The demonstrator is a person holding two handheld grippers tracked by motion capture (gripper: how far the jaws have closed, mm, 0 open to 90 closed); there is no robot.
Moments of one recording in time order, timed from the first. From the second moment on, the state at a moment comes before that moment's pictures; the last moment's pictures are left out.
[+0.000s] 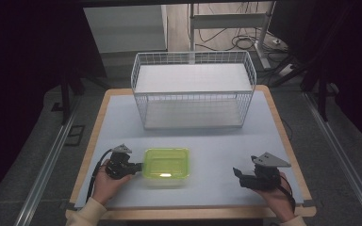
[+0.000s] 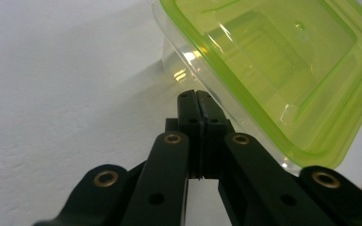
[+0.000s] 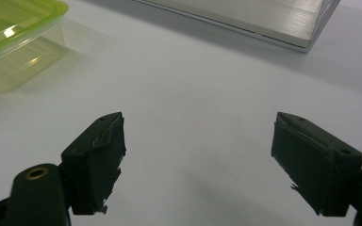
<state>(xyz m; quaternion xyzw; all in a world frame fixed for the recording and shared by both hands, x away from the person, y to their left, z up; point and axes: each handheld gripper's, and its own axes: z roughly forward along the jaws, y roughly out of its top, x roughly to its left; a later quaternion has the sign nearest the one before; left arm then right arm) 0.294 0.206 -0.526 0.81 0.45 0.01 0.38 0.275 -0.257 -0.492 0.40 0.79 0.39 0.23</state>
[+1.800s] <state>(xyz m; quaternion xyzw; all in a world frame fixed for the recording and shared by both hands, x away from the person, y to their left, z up) 0.290 0.181 -0.514 0.79 0.45 0.01 0.42 0.275 -0.262 -0.492 0.42 0.76 0.42 0.24</state>
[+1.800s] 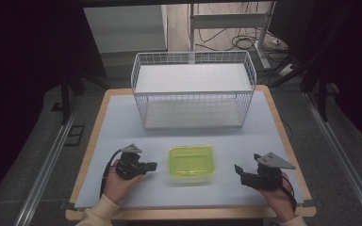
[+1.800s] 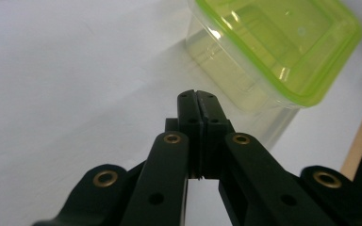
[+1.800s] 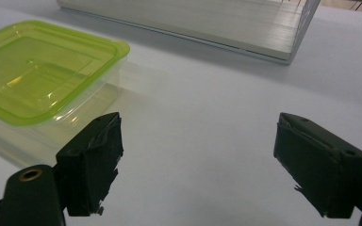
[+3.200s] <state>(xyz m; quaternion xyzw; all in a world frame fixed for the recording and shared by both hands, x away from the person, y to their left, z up) 0.306 0.179 -0.496 0.72 0.50 -0.07 0.47 0.319 -0.215 -0.476 0.42 0.79 0.45 0.05</state>
